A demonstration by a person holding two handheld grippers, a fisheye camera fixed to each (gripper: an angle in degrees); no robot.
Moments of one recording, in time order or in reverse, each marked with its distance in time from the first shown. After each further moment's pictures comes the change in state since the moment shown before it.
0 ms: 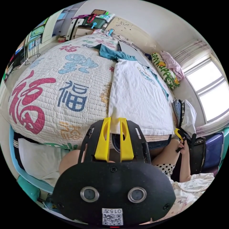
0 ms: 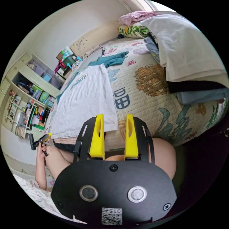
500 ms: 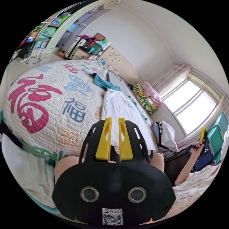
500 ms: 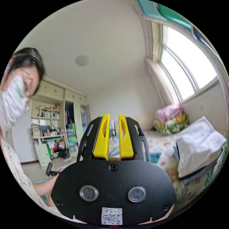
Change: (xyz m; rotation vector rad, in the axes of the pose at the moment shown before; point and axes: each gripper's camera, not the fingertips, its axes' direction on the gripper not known) left arm -0.042 0.072 -0.091 0.377 0.258 -0.034; right arm -0.205 0.311 -0.364 1.048 -0.302 -0.379
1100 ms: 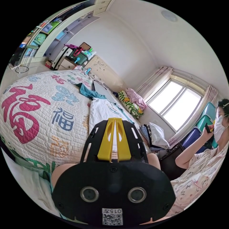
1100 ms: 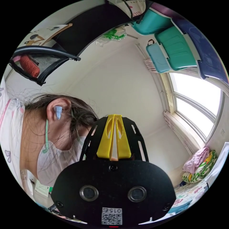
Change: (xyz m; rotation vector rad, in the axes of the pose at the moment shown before) left arm 0.010 0.023 -0.050 0.129 0.177 0.116; right arm -0.231 -0.028 -0.293 0.873 -0.325 -0.077
